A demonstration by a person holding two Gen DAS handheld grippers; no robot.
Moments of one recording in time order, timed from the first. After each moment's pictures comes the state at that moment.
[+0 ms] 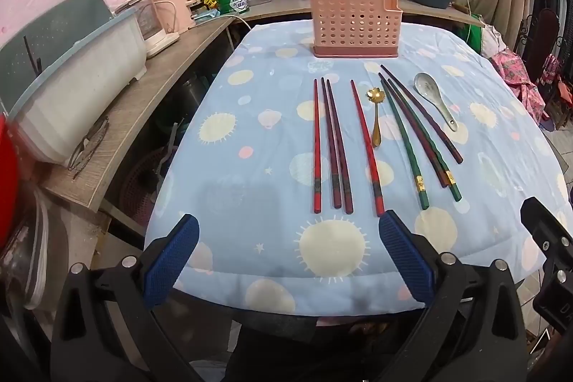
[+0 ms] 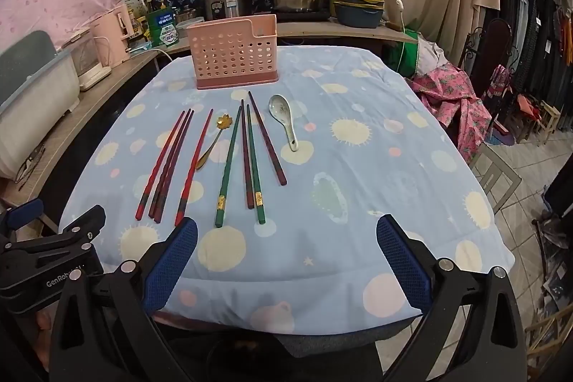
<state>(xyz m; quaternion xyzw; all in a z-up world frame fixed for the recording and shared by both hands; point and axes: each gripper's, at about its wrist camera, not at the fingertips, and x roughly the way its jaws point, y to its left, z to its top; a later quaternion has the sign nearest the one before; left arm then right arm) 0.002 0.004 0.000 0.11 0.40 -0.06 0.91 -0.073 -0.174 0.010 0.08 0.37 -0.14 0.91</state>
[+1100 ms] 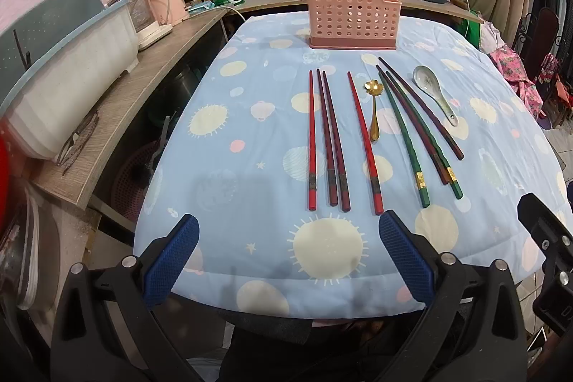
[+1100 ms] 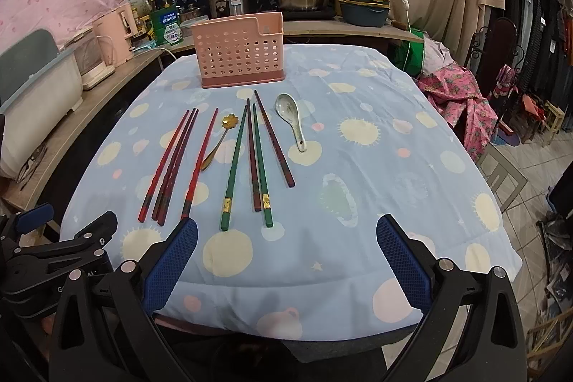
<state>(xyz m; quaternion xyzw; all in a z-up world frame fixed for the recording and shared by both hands) 0.010 0.001 -0.011 0.10 0.42 -0.06 0.90 -0.061 -0.170 0.001 0.08 0.38 -0.13 0.91</state>
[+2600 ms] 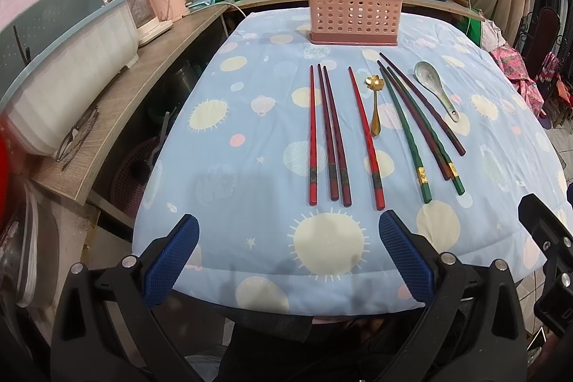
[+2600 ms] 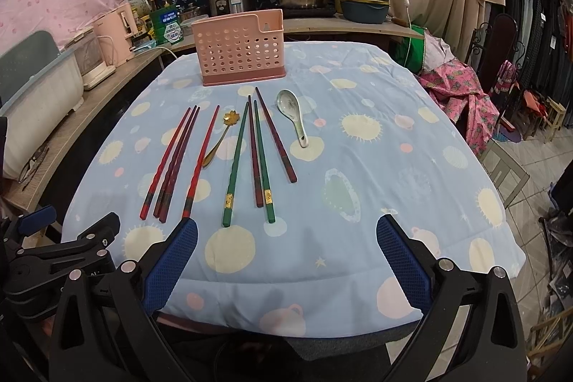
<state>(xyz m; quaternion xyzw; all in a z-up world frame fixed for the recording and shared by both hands) 0.008 0.003 -0.016 0.10 0.42 -0.06 0.90 -0.062 -0.168 0.001 0.09 0.38 -0.13 0.91</state>
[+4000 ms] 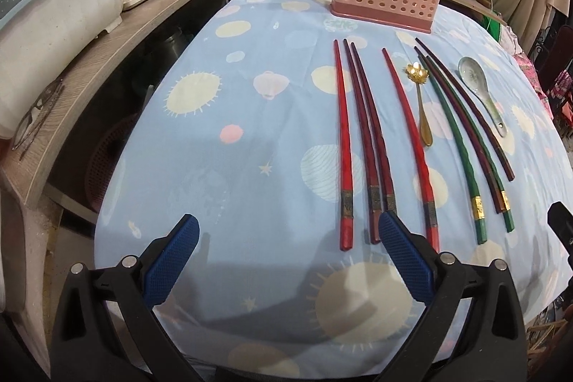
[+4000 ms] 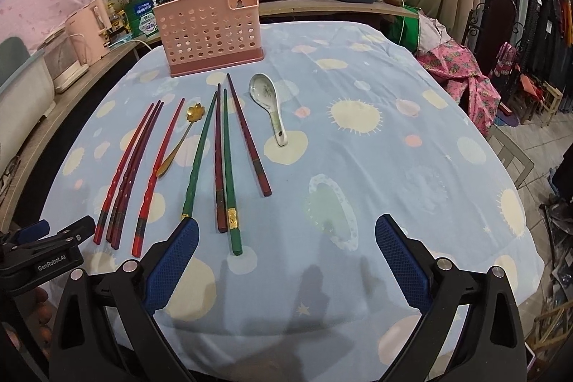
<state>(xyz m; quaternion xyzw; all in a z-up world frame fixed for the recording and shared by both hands) 0.084 0.020 -0.066 0.06 0.47 -0.06 0.88 -0.011 -0.203 -0.041 0.11 0.40 -0.15 0.90</state>
